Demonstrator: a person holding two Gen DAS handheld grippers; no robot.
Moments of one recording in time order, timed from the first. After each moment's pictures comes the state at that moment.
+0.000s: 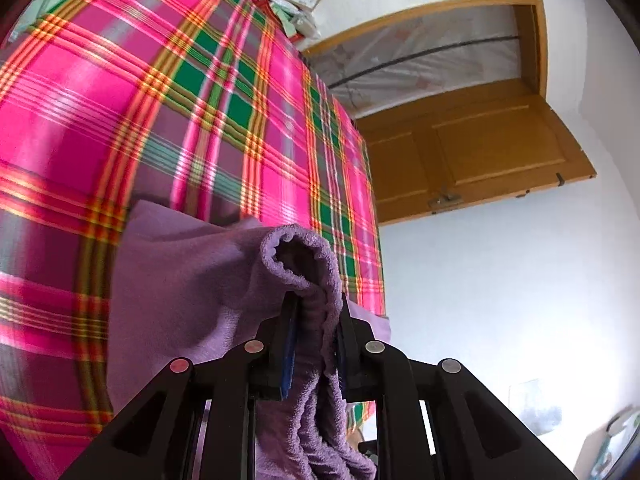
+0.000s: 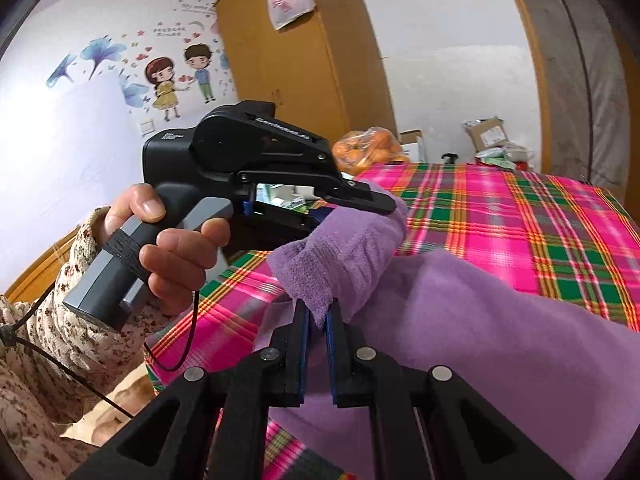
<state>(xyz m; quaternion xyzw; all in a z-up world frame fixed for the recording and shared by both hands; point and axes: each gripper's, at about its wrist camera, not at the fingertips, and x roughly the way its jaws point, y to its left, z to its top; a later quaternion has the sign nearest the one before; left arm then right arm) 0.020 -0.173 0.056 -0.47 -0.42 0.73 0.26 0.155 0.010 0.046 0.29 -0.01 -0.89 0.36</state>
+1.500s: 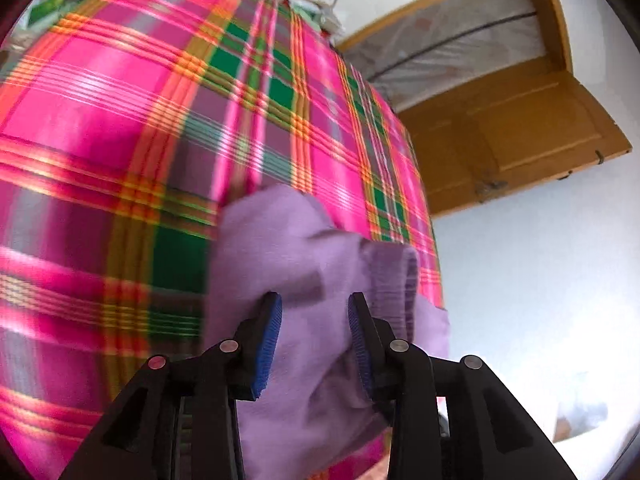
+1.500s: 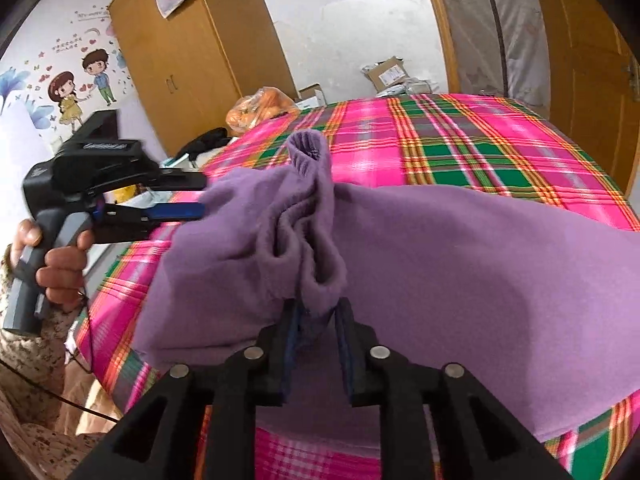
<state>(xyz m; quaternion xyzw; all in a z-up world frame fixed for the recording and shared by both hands) 0.031 -0.167 0.028 -0.49 -0.36 0.78 0.19 0.137 0.099 -0.014 0.38 -0.05 -0.90 0.21</state>
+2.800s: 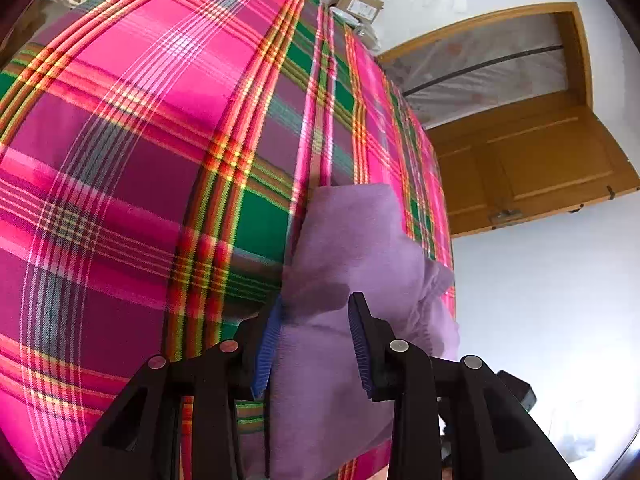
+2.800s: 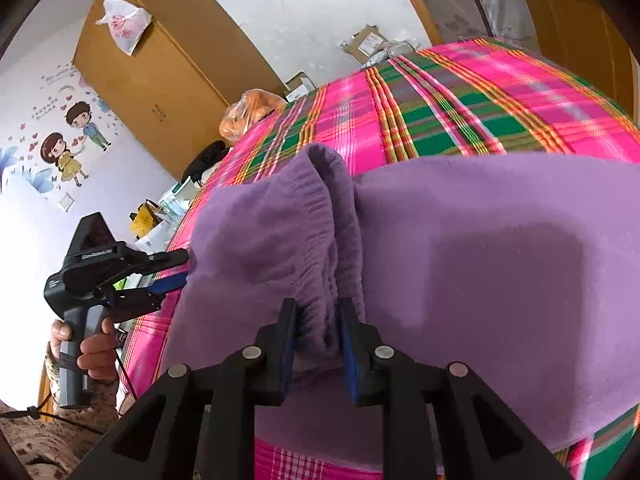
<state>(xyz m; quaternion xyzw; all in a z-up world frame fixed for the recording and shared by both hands) 0.050 -0.195 -0.005 -0.49 -0.40 0.76 0.14 0.103 0.122 -0.016 0.42 -0.17 -0.86 0.23</state>
